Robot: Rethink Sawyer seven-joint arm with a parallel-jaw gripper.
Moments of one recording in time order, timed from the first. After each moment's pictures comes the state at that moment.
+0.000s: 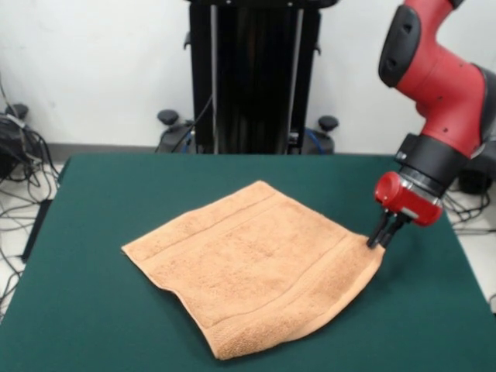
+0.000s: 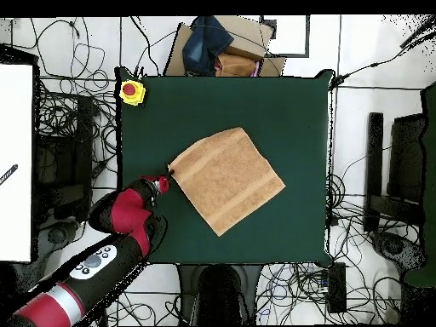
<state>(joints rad) 0.77 0.15 -0.61 1.52 0.95 -0.10 1.45</state>
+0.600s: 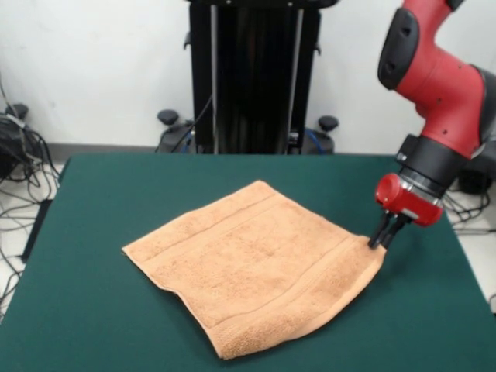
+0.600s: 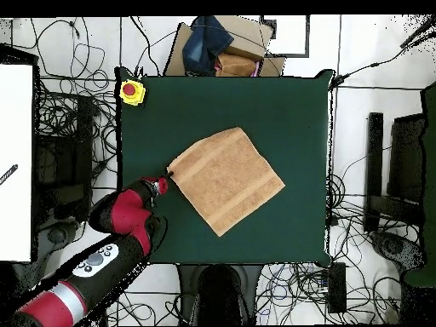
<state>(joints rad) 0.75 0.14 -0.58 1.53 0.92 -0.10 1.45</state>
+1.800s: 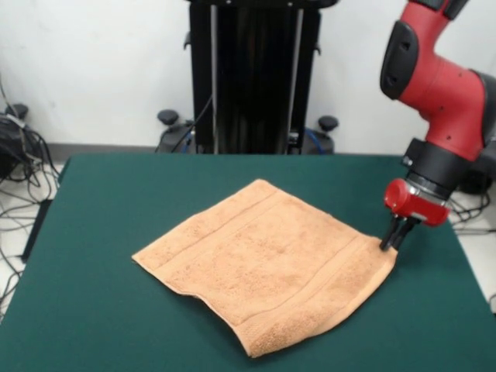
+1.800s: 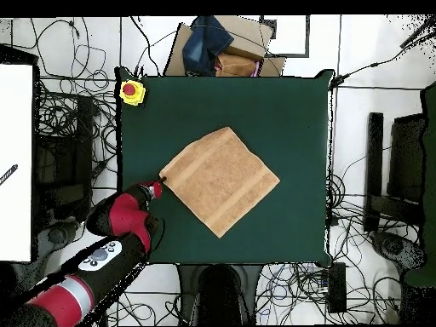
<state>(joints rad) 0.72 0.10 -0.48 1.53 0.84 -0.12 1.45</state>
